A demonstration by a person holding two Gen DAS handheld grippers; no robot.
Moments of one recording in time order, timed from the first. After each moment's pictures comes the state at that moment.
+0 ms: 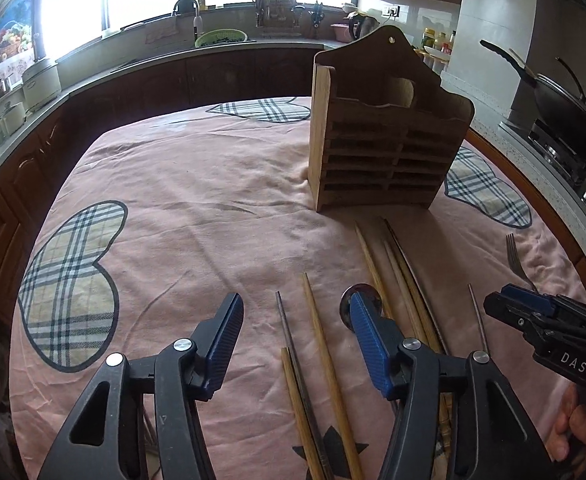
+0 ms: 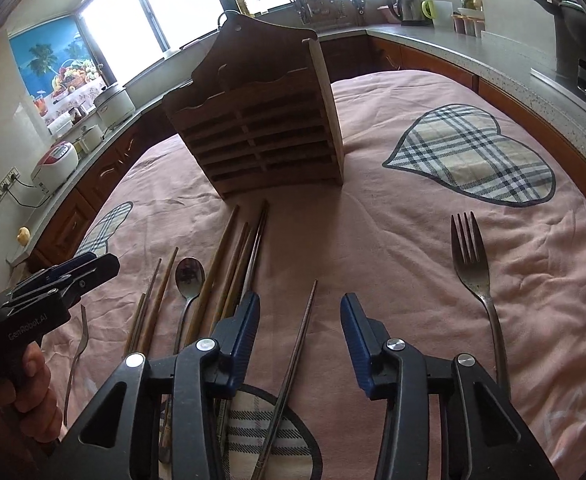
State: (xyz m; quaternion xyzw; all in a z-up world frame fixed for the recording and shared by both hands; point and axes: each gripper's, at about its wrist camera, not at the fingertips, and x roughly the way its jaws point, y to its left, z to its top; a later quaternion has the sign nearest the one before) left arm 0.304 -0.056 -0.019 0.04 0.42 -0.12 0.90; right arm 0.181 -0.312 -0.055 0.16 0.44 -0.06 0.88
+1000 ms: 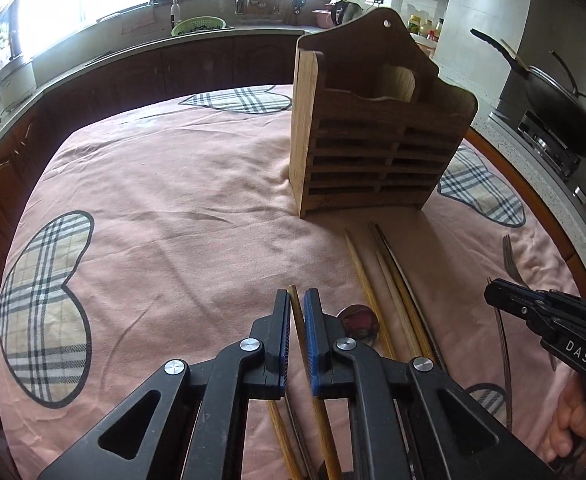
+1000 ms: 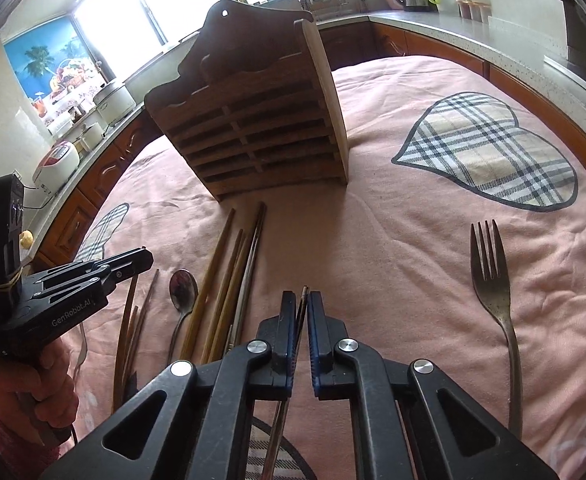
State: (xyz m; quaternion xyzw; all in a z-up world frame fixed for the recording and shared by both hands) left arm 0.338 -0.060 -0.023 0.02 0.44 -0.16 0.88; right arm 0.200 -0.318 -0.053 0.19 0.43 -0.03 0.88
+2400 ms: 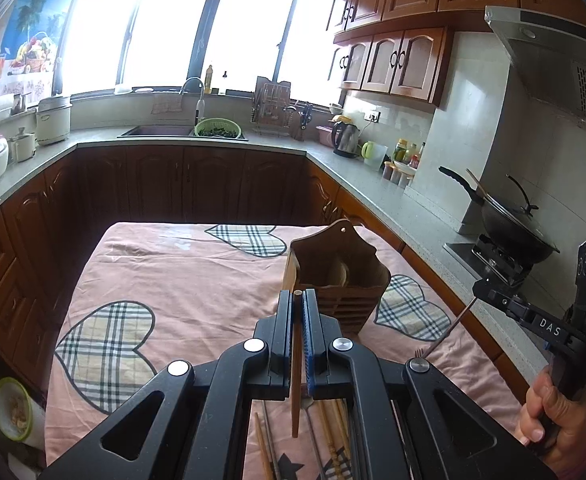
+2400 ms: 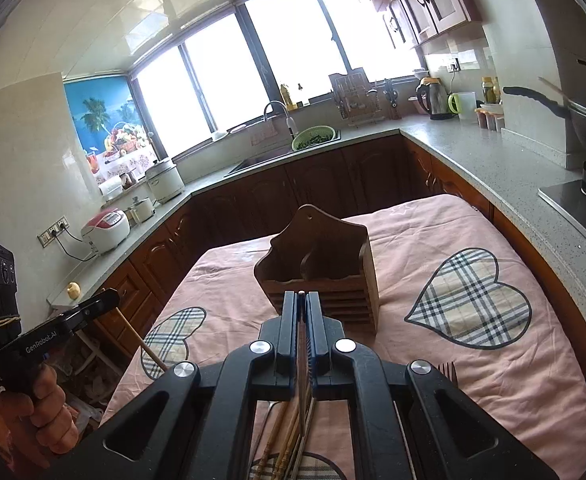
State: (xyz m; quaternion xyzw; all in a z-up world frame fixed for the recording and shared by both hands) left arm 0.208 -0.001 0.136 -0.07 0.27 -0.16 0.95; right arm 0.167 -0.320 0.102 0.16 0.27 -0.01 0.95
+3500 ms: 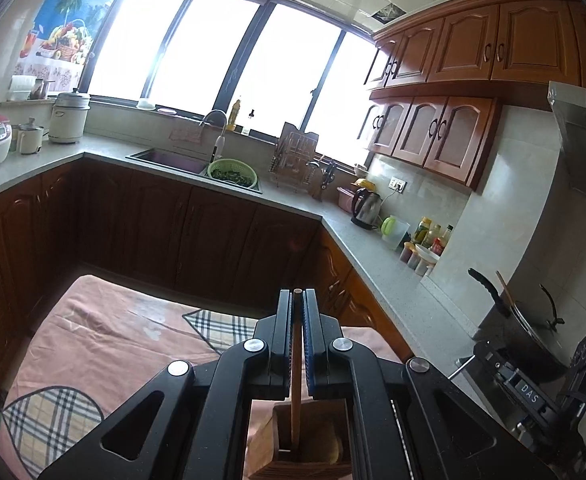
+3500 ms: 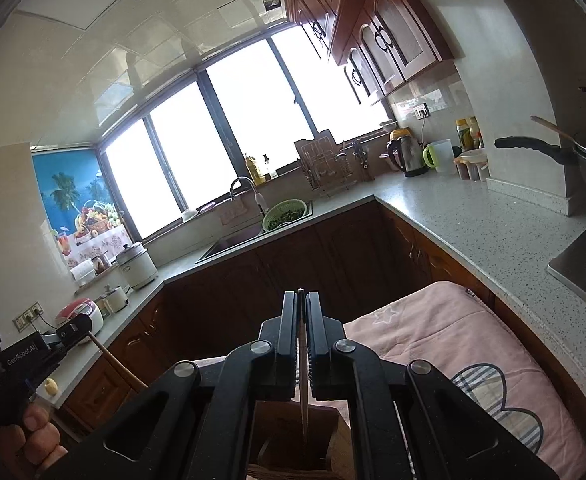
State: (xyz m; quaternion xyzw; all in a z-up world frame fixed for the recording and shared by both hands) left arm 0.394 -0.043 0.106 -0.16 0.21 -0.12 0.96; right arm 0.290 -0.396 0.132 0.21 0.16 -0.07 0.96
